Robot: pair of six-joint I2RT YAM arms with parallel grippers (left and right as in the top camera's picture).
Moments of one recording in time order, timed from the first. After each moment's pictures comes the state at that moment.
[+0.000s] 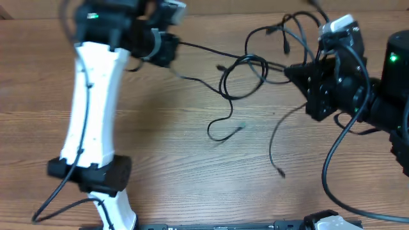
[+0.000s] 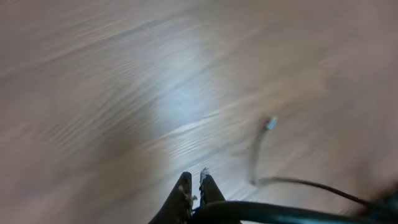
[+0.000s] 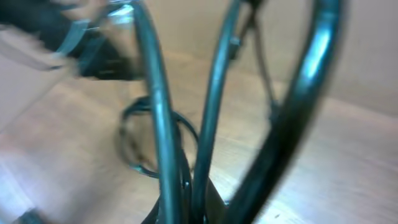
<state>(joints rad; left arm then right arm) -0.18 1.96 2.46 -1.62 0.27 0.08 0.25 1.32 2.09 -1.34 -0.35 -0.04</state>
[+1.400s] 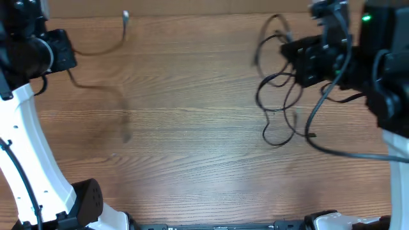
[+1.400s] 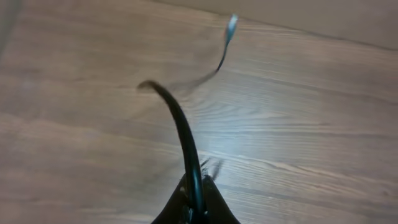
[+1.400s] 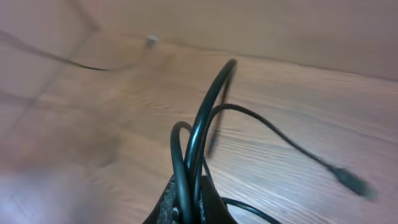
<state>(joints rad) 0.20 1.74 2.46 -1.62 0.10 -0.05 0.25 1.47 2.10 -1.28 -0.35 0.05</state>
